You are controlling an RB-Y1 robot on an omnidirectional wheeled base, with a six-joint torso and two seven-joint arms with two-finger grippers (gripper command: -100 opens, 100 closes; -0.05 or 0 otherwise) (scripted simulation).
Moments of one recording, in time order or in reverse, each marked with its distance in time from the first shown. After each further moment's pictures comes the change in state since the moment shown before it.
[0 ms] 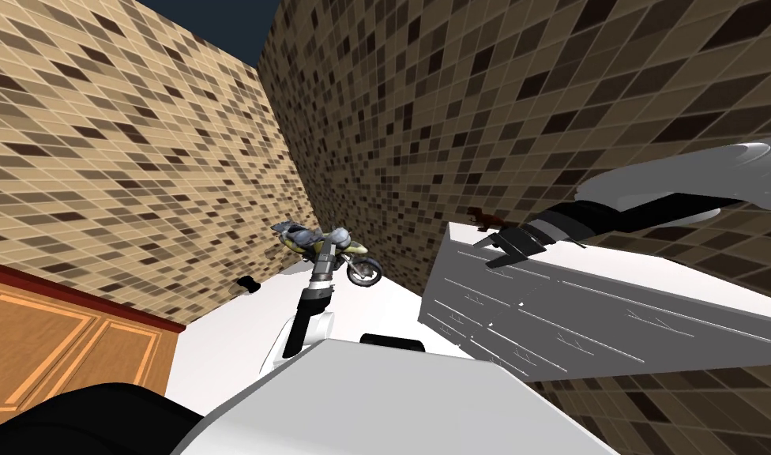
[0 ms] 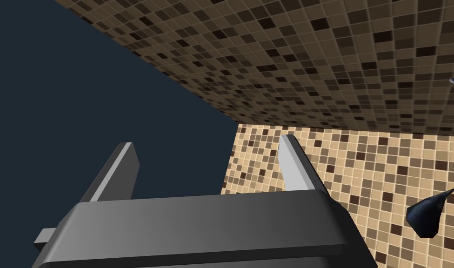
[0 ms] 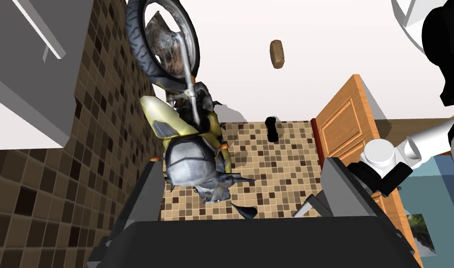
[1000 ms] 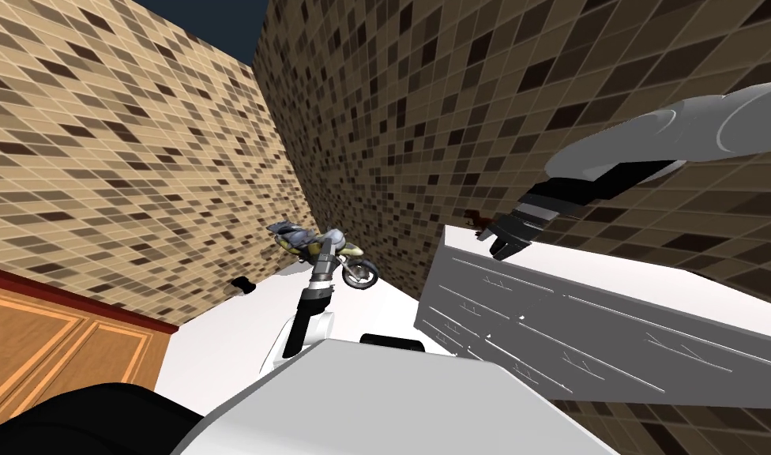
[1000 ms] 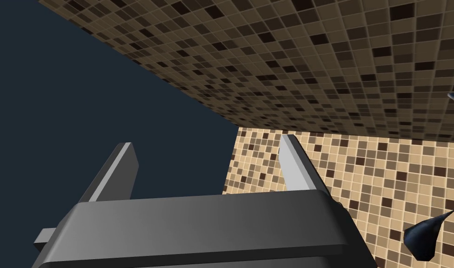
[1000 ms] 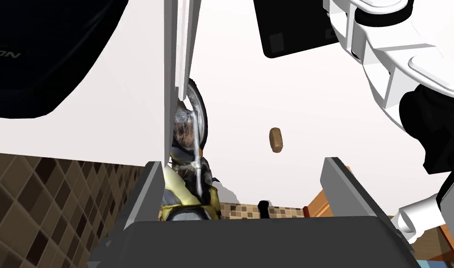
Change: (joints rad) left arm 0.000 0.000 0.000 0.000 0.000 0.000 0.000; right arm 0.030 -0.295 0.001 0.130 0.043 -0.087 0.005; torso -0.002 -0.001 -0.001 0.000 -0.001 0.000
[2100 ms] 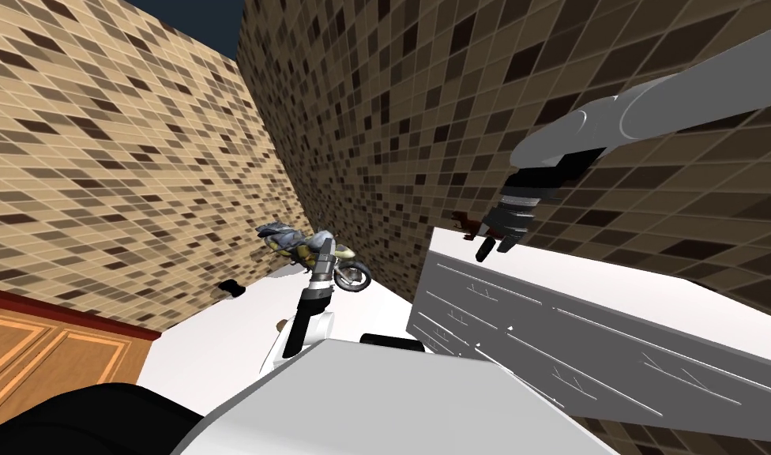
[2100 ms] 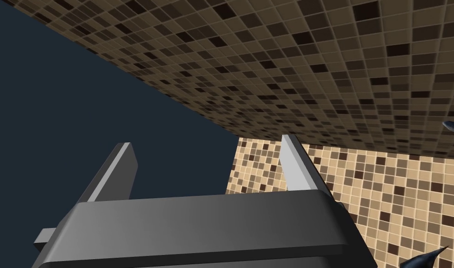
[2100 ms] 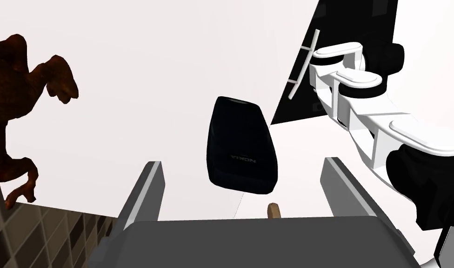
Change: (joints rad) left arm 0.000 0.000 0.000 0.000 0.000 0.000 0.000; right arm 0.049 -0.242 0.004 0.121 0.047 -0.081 0.004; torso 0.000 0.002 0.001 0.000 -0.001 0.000
